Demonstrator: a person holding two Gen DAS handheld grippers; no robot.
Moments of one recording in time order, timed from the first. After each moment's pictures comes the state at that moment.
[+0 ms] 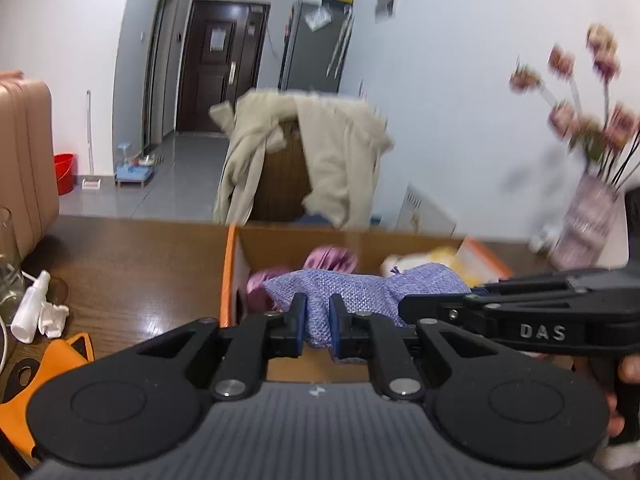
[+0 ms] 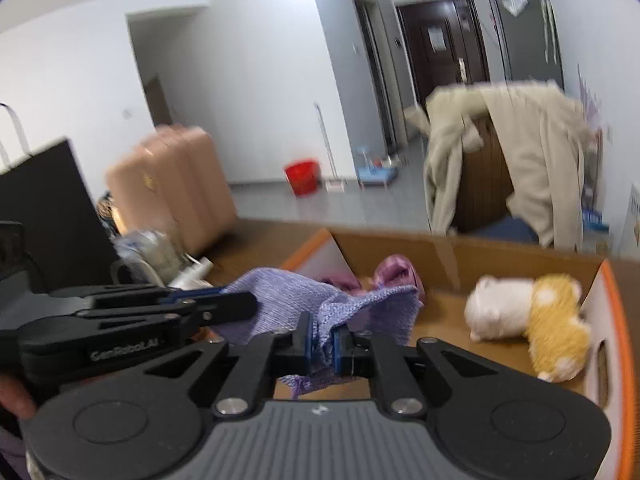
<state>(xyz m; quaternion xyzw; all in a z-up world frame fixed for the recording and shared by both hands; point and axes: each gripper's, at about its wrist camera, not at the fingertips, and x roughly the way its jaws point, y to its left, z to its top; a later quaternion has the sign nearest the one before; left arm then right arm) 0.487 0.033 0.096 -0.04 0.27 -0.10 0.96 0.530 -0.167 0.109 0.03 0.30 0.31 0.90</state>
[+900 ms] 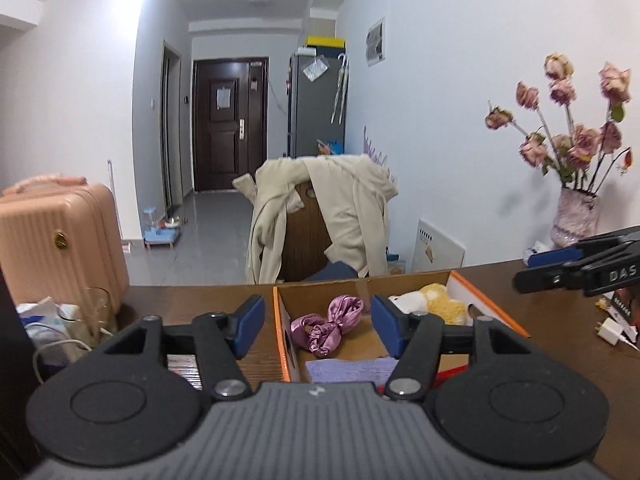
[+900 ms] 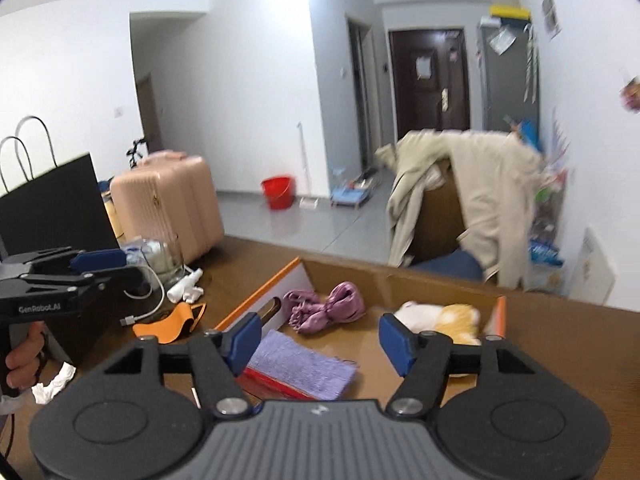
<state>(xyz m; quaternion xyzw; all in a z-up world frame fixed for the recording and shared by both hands) 0.356 0.046 0.195 0.01 0.18 -0.08 0.98 0.426 -0.245 0.204 -0.01 0.25 0.27 0.93</state>
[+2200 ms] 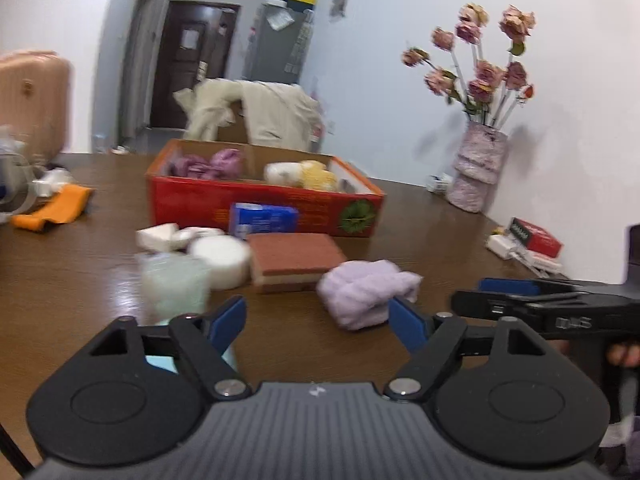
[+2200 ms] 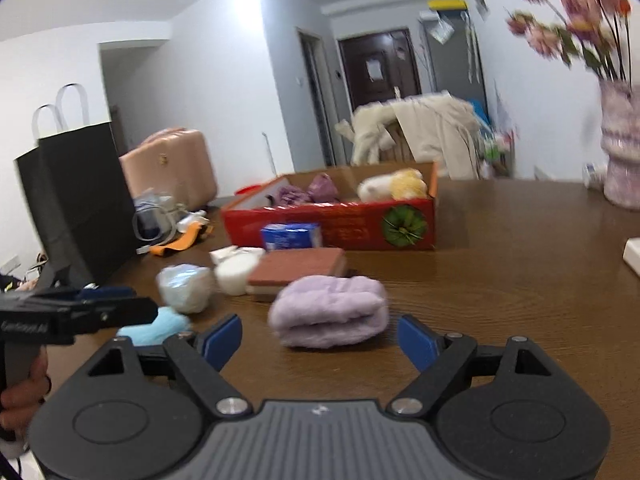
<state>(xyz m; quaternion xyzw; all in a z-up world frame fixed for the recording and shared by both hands) 0.206 -0.050 0.074 -0.06 0.25 -0.16 0.95 0.230 -0.319 0.065 0.06 0.25 0.22 0.94</state>
